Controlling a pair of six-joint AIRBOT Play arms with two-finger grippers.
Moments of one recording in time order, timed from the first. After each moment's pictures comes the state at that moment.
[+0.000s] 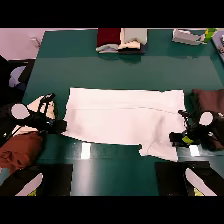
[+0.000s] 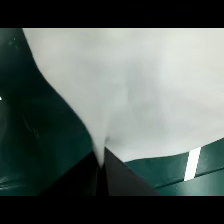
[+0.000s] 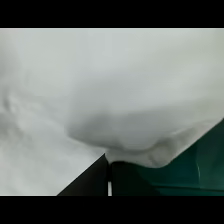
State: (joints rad) left arm -0.12 -0.86 0.64 1.24 -1.23 -1.56; right arm -0.08 -0.85 0.47 -1.42 1.39 1.63
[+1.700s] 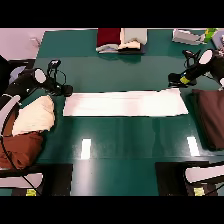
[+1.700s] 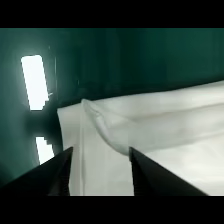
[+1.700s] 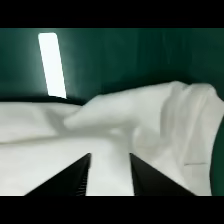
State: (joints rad) left arm -0.12 -1.44 1.18 1.40 -0.91 -1.54; right arm -0.09 -1.57 1.48 -1.39 1.24 1.59
